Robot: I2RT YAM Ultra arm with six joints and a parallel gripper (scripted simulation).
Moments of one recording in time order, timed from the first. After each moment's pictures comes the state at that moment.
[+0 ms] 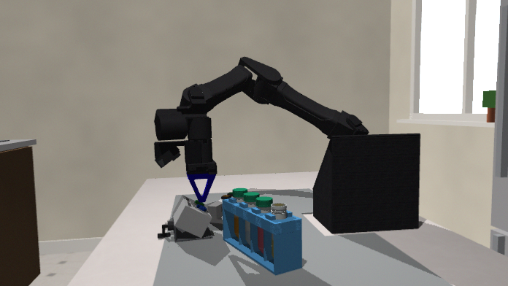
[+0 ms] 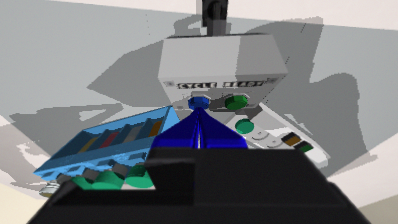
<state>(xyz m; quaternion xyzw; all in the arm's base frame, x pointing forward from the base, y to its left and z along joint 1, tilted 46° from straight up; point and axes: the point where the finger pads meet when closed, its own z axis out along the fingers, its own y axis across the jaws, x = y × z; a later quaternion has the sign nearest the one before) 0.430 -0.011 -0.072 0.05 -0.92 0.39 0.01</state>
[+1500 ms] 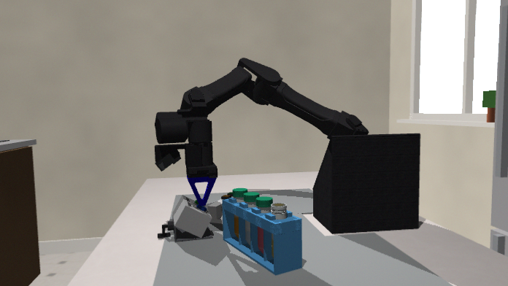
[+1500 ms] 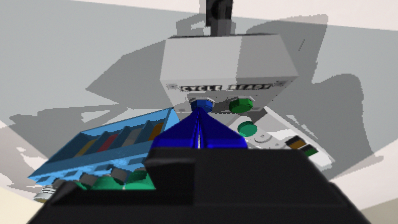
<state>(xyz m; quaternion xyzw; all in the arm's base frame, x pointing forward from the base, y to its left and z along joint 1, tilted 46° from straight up) 0.429 -0.013 -0.080 0.05 -0.92 0.39 0.01</state>
